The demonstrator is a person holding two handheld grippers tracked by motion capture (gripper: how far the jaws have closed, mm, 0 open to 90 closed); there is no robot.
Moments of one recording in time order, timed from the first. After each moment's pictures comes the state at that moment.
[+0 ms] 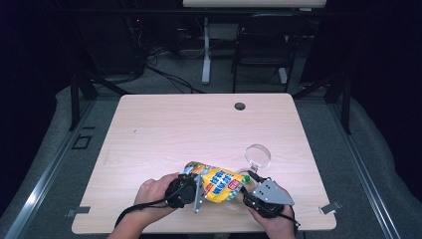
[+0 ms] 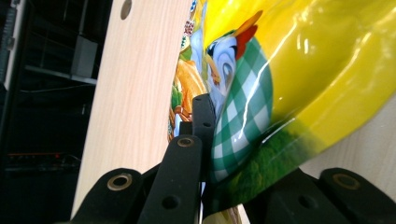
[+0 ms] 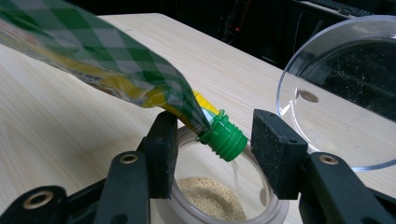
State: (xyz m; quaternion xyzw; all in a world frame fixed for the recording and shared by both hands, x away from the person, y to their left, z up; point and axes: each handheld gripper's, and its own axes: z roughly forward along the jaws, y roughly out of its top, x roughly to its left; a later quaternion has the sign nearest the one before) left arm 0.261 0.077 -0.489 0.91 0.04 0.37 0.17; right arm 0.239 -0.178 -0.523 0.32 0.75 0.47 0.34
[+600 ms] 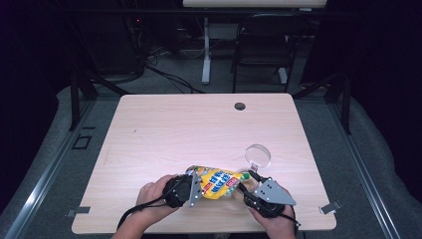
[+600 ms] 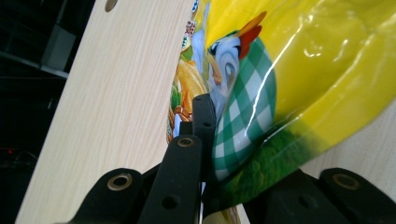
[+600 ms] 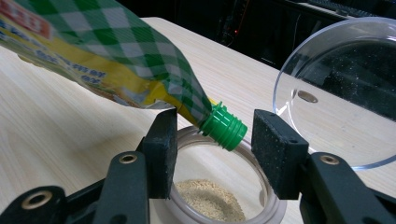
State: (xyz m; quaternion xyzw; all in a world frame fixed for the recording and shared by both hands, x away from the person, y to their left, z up) left arm 0.269 0.086 -0.499 0.92 0.09 0.32 0.22; right arm 0.239 -0.180 -0.522 0.32 0.74 0.47 0.34
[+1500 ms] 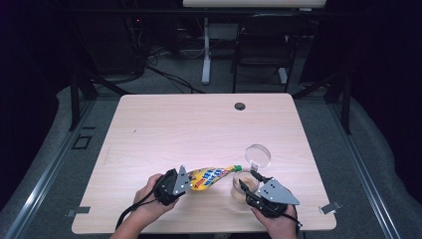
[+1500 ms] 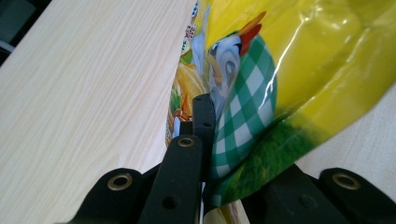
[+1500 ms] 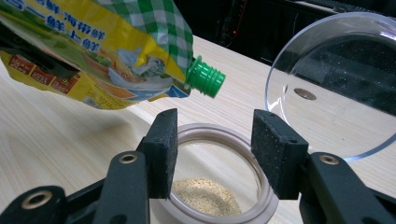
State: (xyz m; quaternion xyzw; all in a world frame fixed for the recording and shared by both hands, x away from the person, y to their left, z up) left arm 0.285 0.115 -0.509 0.91 0.17 0.22 0.30; right arm 0.239 -0.186 -0.522 0.33 0.74 0.48 0.34
